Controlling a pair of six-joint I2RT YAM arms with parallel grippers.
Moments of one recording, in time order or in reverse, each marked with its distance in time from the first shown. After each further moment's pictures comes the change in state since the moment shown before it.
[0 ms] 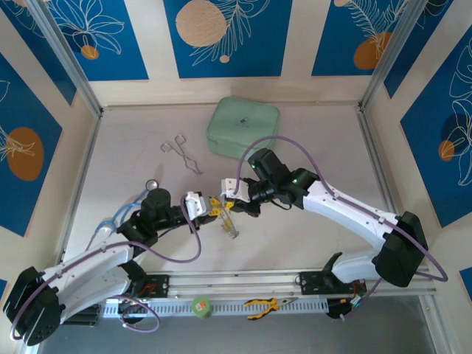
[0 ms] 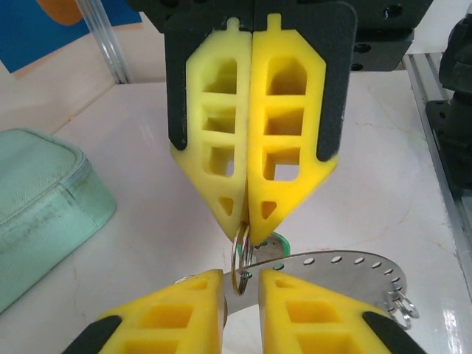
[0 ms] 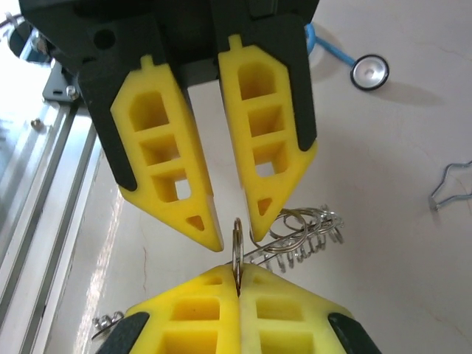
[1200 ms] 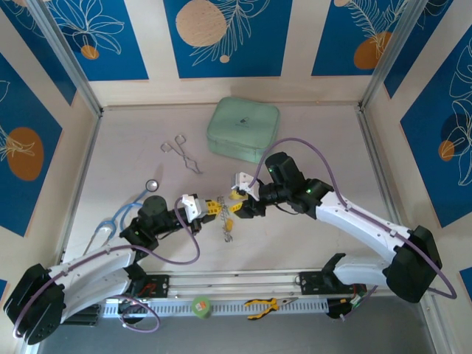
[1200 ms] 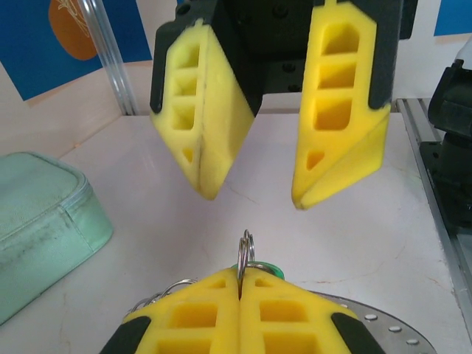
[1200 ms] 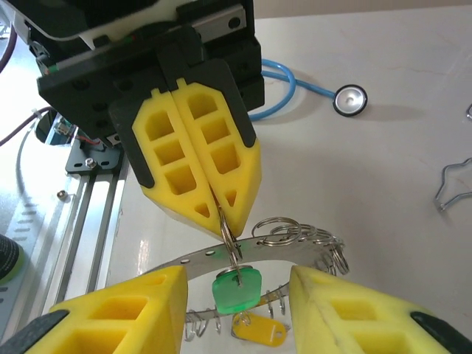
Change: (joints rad) left arm 0.000 0.011 -0.116 0.280 0.017 -0.111; right arm -0.087 -0.147 -0.200 0.260 -0.146 0.260
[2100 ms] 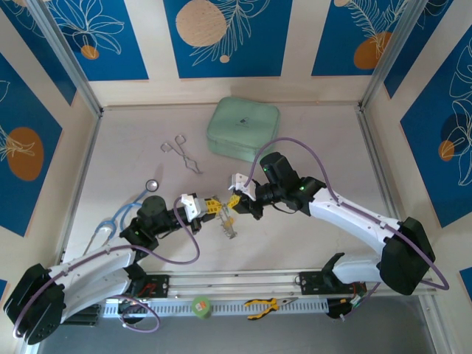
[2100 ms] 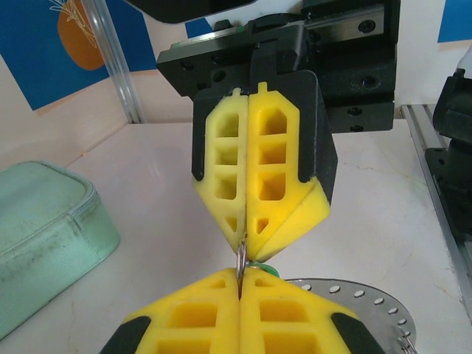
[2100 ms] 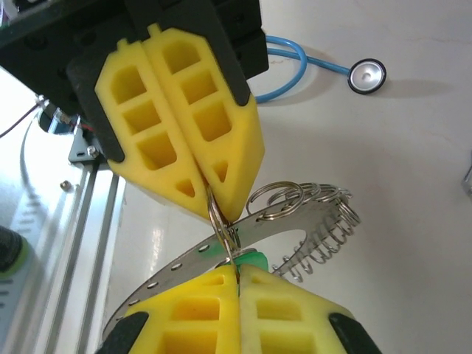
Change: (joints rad) left arm 0.000 0.000 0.000 0.025 -0.005 0.000; right arm 0.002 0.076 0.009 -0.010 -0.016 -0.006
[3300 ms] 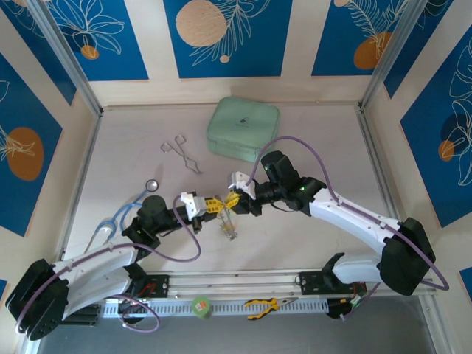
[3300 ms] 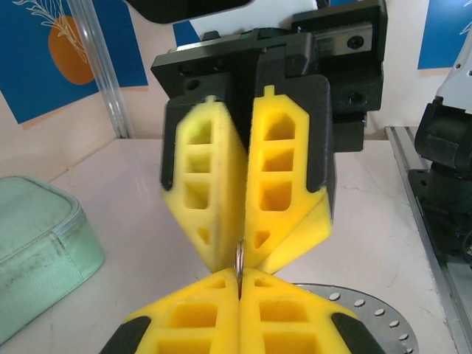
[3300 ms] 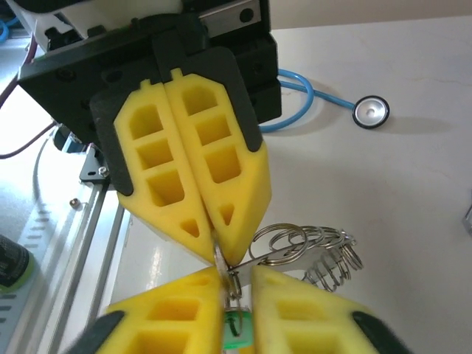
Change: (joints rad) left arm 0.000 0.043 -0.003 0.101 0.042 -0.060; right arm -0.006 -0.003 -0.011 0.083 -0.064 0.005
